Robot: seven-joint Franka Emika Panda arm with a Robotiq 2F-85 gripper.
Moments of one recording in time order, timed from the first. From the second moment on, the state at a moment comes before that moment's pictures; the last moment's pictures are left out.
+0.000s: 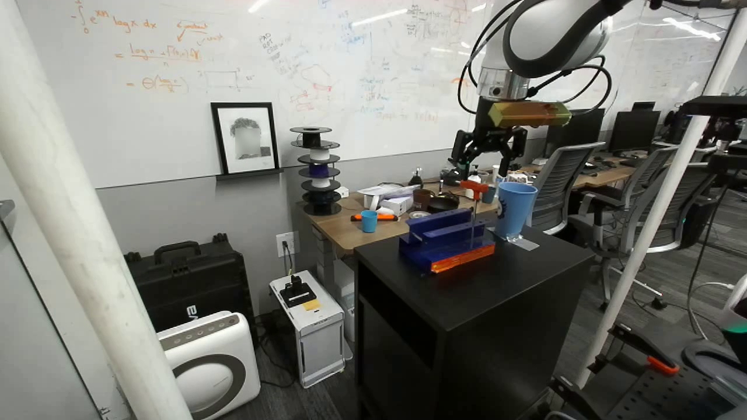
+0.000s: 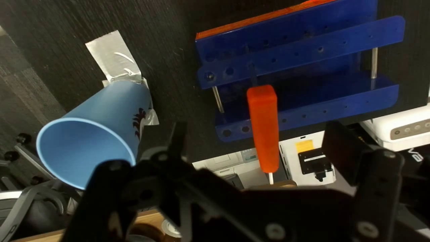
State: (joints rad) arm -0.04 -0.15 0.14 -2.35 -0.15 2.31 0.50
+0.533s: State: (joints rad) arm -0.04 -0.11 0.13 -2.35 -0.15 2.31 0.50
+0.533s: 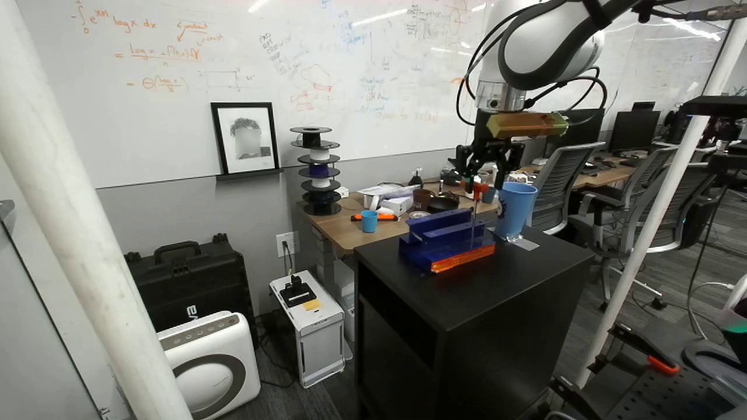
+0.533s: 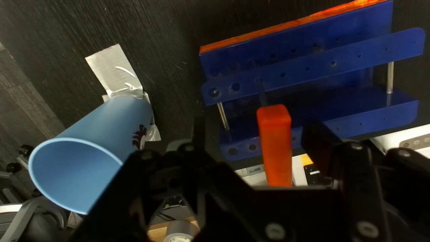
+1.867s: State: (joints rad) arm -0.04 -0.15 0.09 -2.33 -0.15 2.31 0.50
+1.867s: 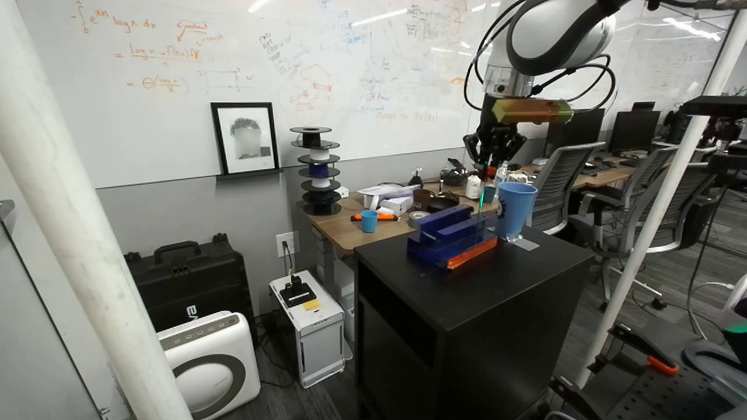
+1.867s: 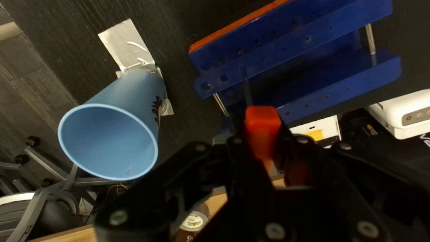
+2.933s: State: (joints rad) arm -0.05 -0.32 0.08 -2.27 -0.15 2.25 0.48
